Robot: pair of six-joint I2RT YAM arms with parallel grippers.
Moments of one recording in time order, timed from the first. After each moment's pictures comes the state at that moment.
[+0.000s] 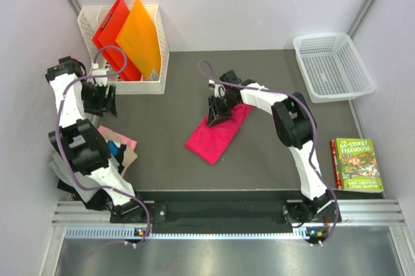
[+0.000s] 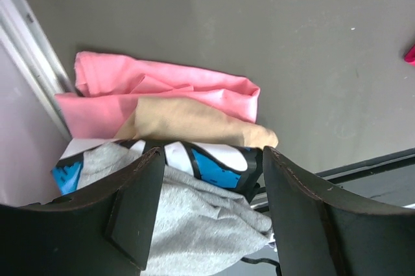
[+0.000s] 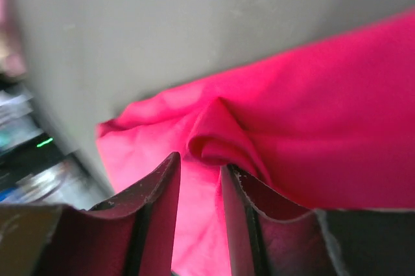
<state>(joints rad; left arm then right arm) 0.44 1.80 1.75 -1.34 0.32 0.54 0.59 2.24 1.72 -0.59 -0.55 0.32</state>
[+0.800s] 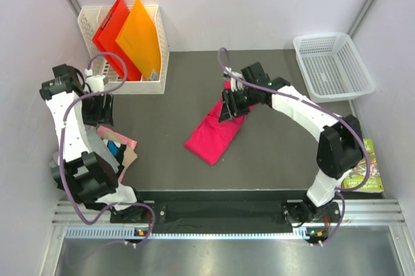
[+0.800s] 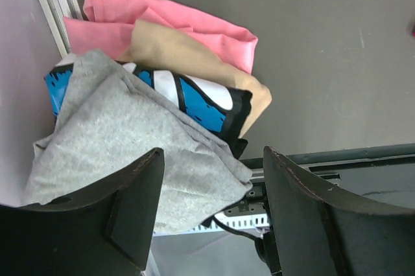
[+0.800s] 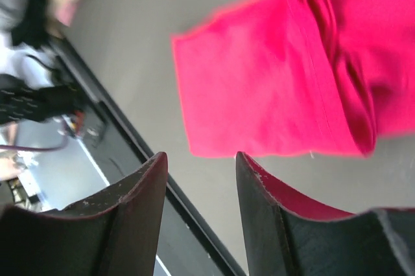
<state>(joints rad) 0.44 1.49 1.58 -1.35 0.20 0.47 0.55 1.74 1.47 -0.64 -0.59 0.24</state>
